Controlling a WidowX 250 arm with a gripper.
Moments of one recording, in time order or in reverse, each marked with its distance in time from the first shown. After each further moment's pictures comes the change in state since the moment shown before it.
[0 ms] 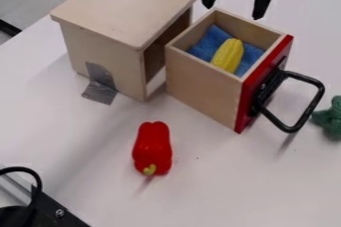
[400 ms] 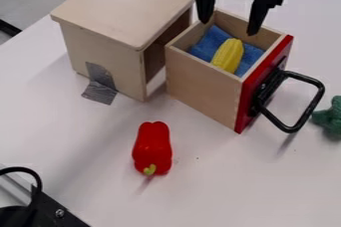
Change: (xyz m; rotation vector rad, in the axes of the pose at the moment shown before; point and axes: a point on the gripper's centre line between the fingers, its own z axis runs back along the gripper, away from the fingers) arm -0.006 0.003 -0.022 0.027 0.041 0.002
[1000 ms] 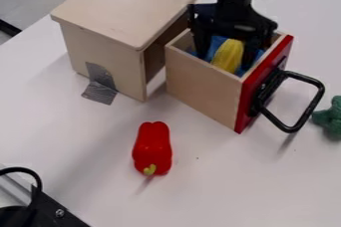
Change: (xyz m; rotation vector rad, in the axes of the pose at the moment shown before) arm 0.004 0.001 -0.057 -0.019 -0.051 0.021
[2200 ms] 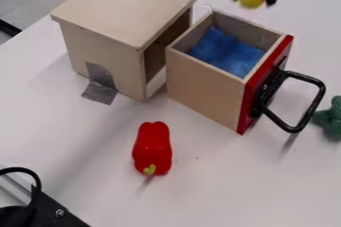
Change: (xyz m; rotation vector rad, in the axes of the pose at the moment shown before) arm 0.058 -0.024 0.079 -0.096 -0.121 -0.021
